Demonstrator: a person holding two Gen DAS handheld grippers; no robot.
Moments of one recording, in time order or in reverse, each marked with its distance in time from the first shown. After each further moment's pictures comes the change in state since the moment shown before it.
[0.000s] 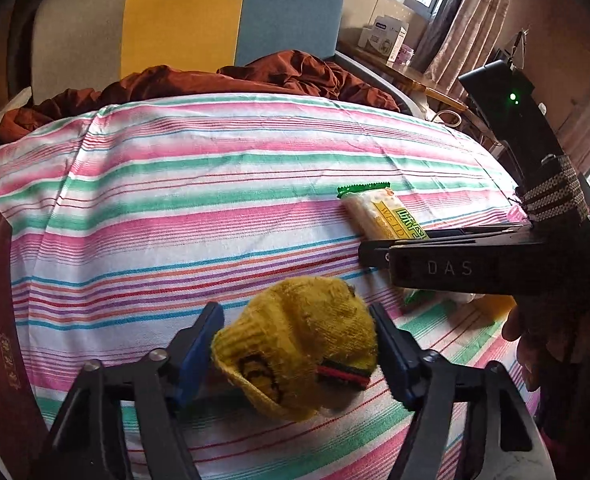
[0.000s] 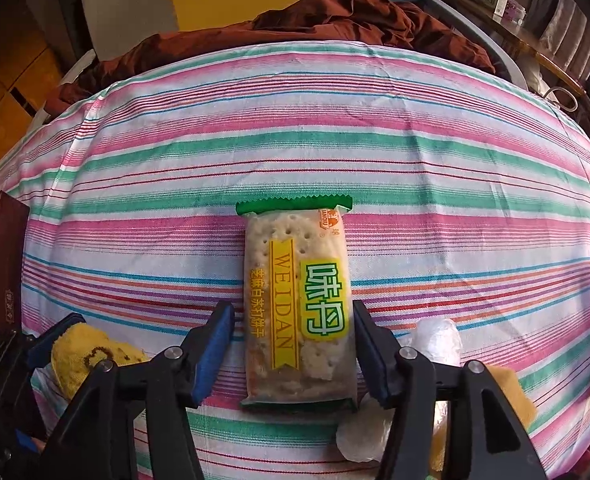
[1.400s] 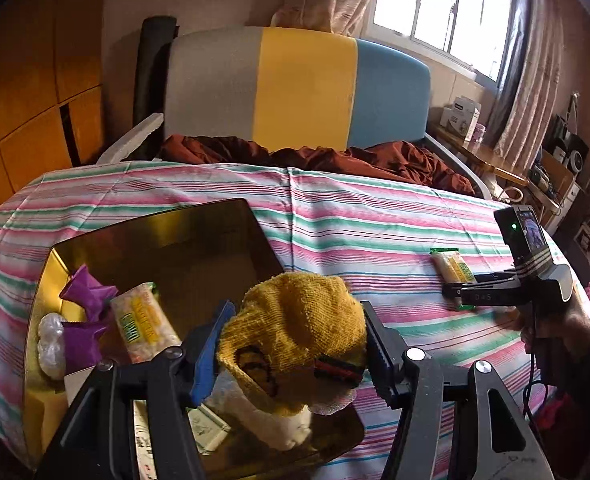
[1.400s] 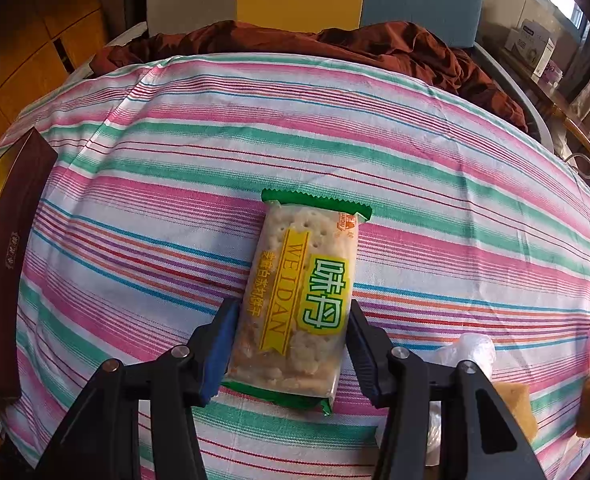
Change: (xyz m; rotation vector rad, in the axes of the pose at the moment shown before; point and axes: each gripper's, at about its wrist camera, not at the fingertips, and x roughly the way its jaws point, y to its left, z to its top) left arm -0.189 0.102 -0.059 -0.161 -0.261 0.288; right arm 0.021 0.057 -0.005 -0.197 -0.066 -0.012
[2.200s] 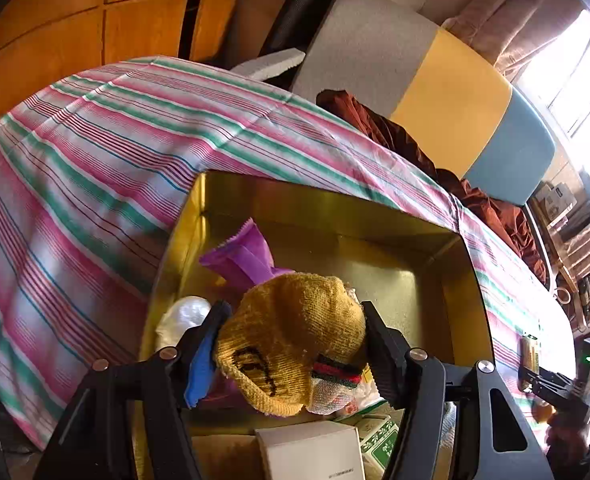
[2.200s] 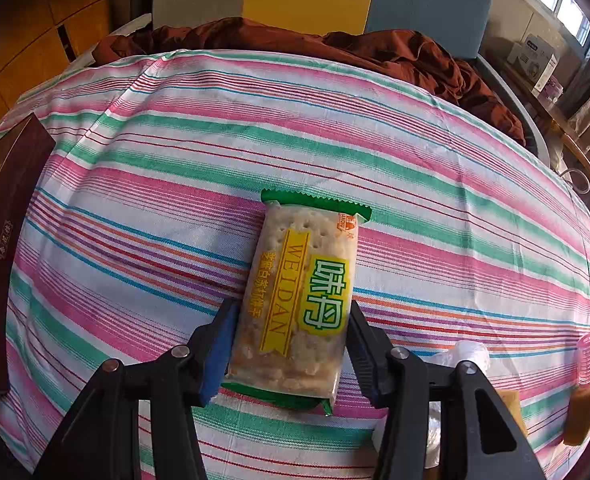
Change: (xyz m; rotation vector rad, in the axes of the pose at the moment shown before) left arm 0.039 0.186 0.001 -0.418 0.143 0.126; right arm -0.022 0.003 -0.009 -0.043 -0.001 -0.036
